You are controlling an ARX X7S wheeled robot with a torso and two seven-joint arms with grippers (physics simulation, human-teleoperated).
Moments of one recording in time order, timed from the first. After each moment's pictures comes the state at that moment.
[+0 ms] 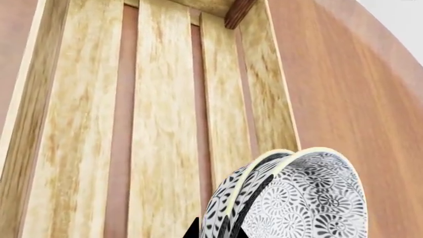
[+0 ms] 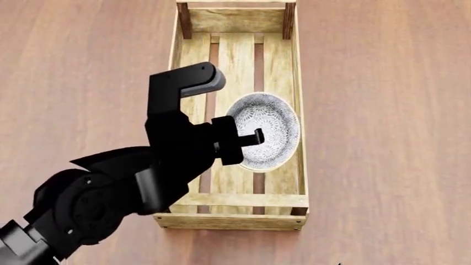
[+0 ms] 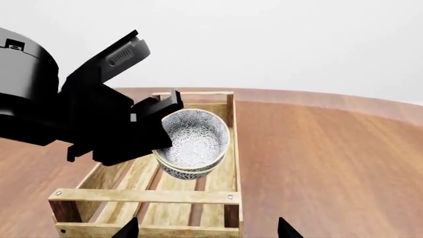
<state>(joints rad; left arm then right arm) -1.22 -0.03 0.95 -0.73 -1.43 -0.39 -0.47 -0.11 0.49 -0.53 -0.28 0.21 -0.34 0.54</state>
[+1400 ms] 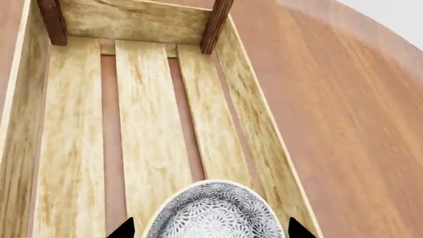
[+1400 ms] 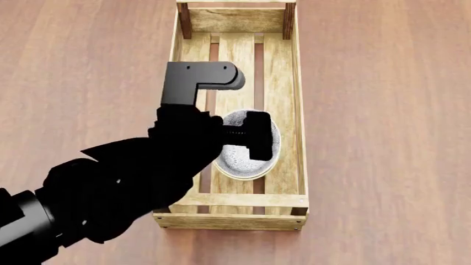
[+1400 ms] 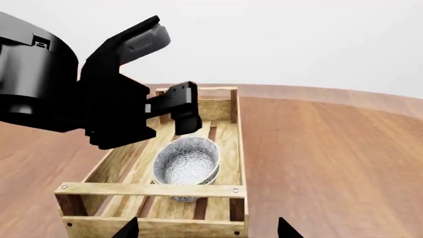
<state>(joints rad) -1.42 -0.02 1.65 -0.81 -1.83 -0.05 -0.36 -0.11 0.49 -0.55 -0.26 0.22 -0.35 0.54</state>
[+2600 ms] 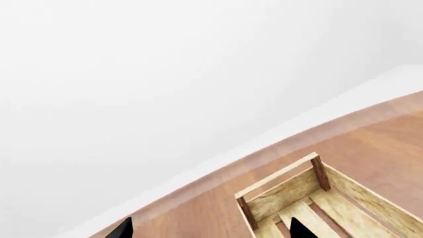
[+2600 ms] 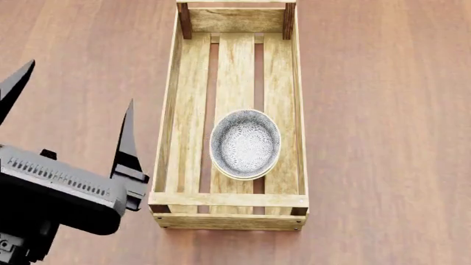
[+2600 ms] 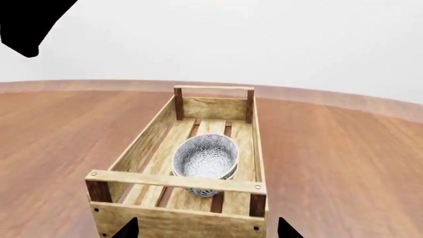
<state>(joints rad) -1.67 -0.75 2.00 0.48 -0.88 0.01 -1.32 -0.13 0.48 -0.60 -0.29 0.15 -0.32 0.55</state>
